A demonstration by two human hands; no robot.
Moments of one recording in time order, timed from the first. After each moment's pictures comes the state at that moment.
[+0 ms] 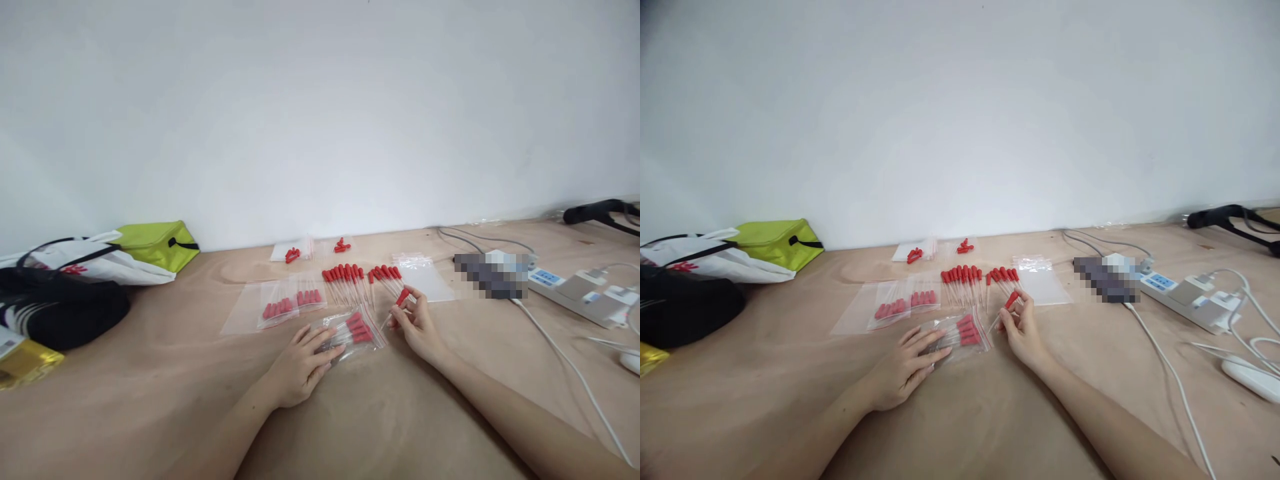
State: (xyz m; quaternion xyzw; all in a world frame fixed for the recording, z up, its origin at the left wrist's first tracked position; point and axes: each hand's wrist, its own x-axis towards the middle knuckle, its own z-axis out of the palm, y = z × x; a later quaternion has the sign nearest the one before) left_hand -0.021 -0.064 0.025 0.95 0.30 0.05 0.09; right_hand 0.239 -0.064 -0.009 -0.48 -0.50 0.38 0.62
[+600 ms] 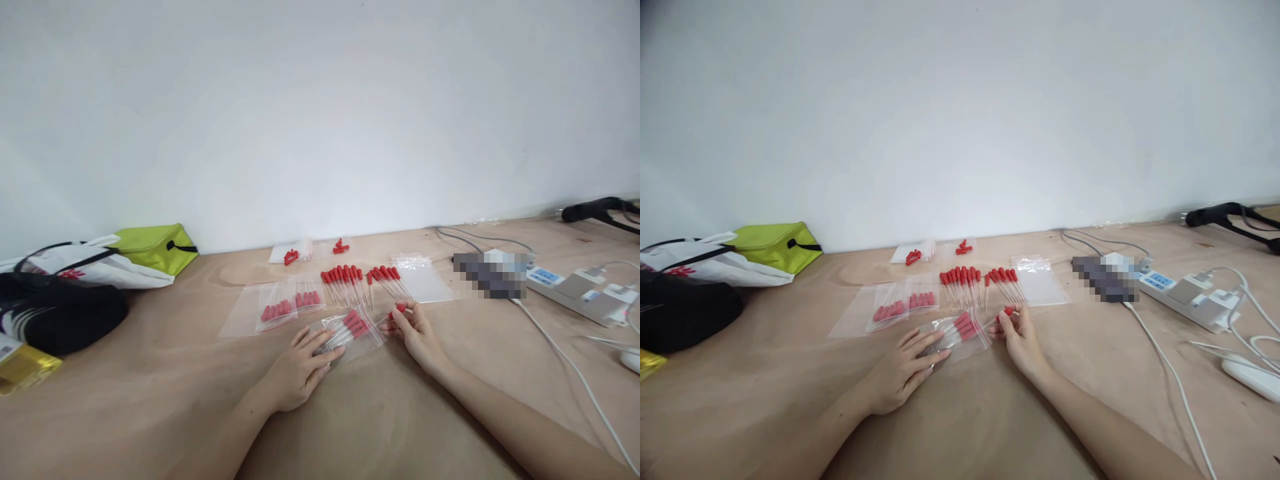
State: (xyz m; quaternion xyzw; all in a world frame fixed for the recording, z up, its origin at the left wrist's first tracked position) left_hand -0.020 -0.063 0.026 0.95 0.30 0.06 0.09; right_hand 0.230 -0.073 -0.008 -0.49 -0.41 0.45 0.62
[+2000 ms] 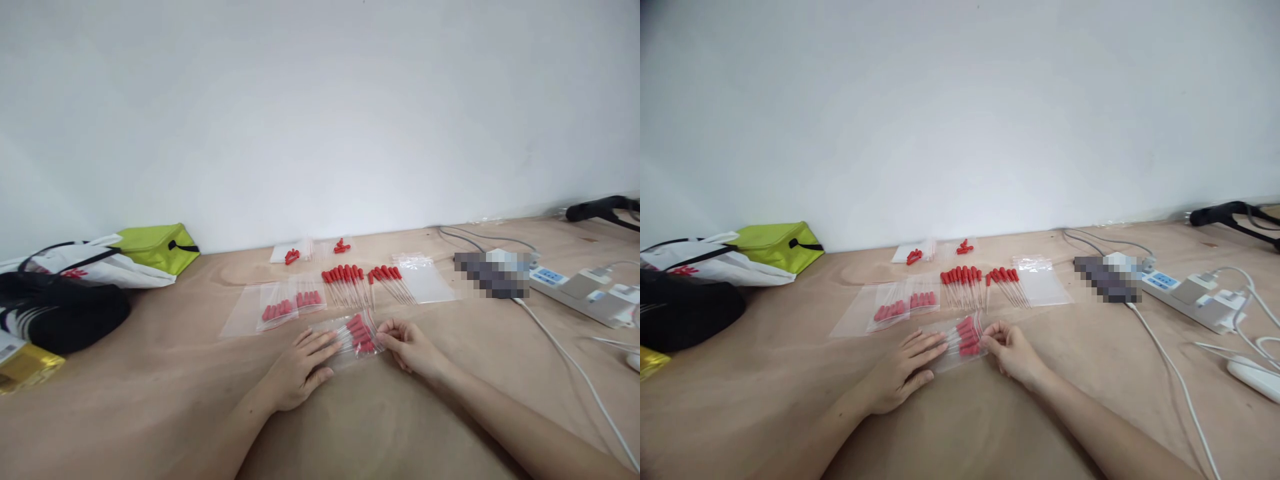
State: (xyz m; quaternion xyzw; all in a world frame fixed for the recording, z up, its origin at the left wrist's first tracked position) left_hand -0.020 -0.065 0.031 0.93 0.32 0.06 0.16; right_hand 0.222 -0.086 0.005 -0.56 -0.47 0.54 0.42
